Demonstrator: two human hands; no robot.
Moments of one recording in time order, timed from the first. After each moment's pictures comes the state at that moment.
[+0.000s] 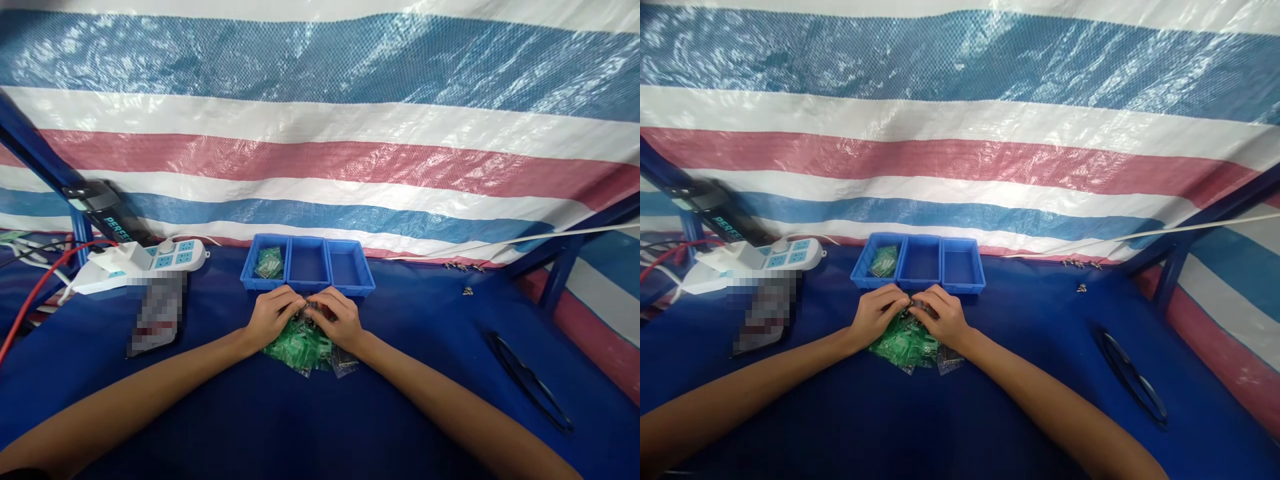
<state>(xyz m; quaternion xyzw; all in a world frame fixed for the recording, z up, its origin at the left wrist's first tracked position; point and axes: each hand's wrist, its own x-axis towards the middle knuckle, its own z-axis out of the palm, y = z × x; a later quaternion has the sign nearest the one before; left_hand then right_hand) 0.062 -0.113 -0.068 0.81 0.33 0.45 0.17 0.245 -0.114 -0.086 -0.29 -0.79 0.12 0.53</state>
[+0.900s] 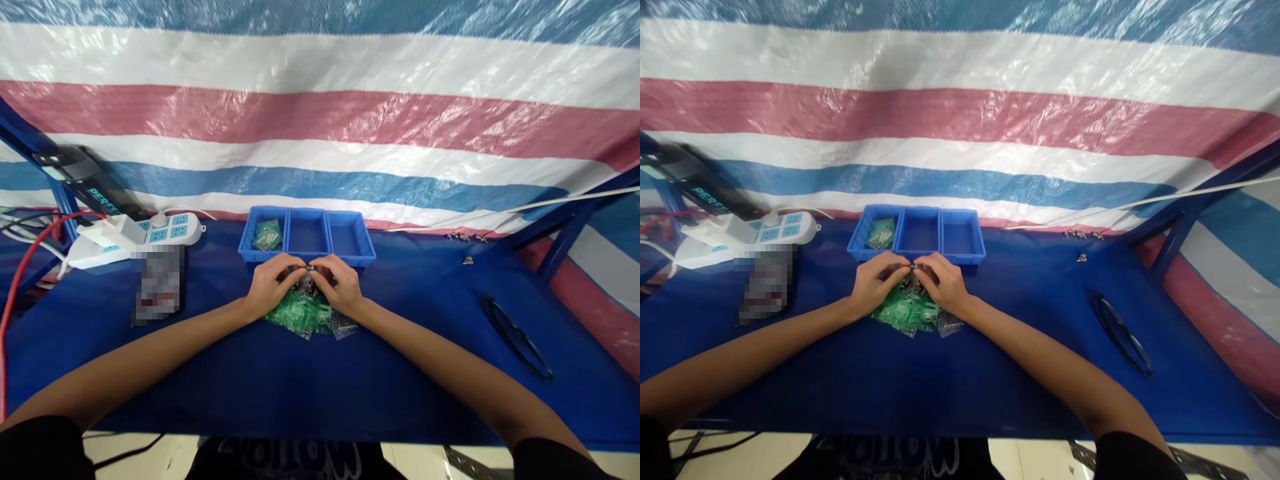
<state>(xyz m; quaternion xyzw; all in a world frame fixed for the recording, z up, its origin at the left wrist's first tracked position) 0.063 -0.114 -0.065 0.79 0.36 0.46 0.16 0.247 -0.114 -0.082 -0.33 -0.78 0.14 0.51</state>
